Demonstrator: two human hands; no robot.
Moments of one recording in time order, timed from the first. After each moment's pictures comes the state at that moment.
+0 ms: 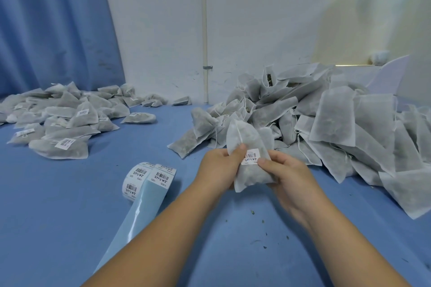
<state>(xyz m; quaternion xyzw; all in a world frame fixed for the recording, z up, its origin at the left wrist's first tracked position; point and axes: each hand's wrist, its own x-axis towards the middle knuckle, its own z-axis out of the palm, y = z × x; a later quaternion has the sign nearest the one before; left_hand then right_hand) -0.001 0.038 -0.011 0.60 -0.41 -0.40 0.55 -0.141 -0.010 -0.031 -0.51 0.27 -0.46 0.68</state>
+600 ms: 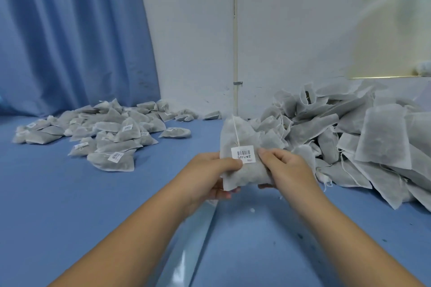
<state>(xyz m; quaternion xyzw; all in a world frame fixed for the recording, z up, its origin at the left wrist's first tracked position) 0.086 0.103 0.035 0.59 -0.42 -0.44 0.53 -0.062 0.018 0.014 -0.63 0.33 -0.47 0.53</state>
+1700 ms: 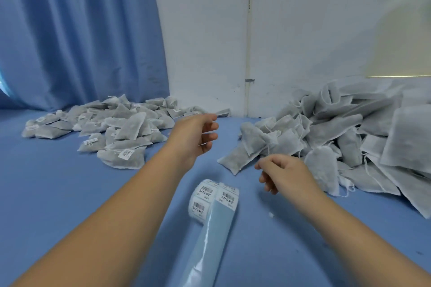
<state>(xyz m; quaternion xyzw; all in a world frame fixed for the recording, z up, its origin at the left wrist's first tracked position) 0.156 0.069 0.069 0.56 -0.29 -0.34 0.70 -0.022 -0.002 -0.002 -0.70 0.37 -0.38 0.48</state>
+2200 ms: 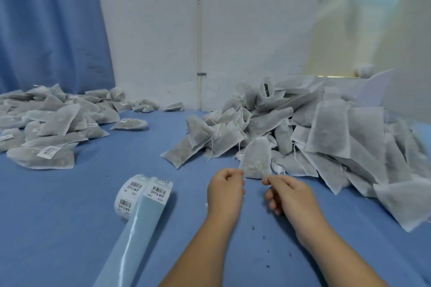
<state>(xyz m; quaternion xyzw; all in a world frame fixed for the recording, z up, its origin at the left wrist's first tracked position) -0.019 0.014 -0.040 0.59 -0.31 -0.37 0.65 -0.143 -0.022 -0.055 -0.56 0.47 -0.46 0.50</state>
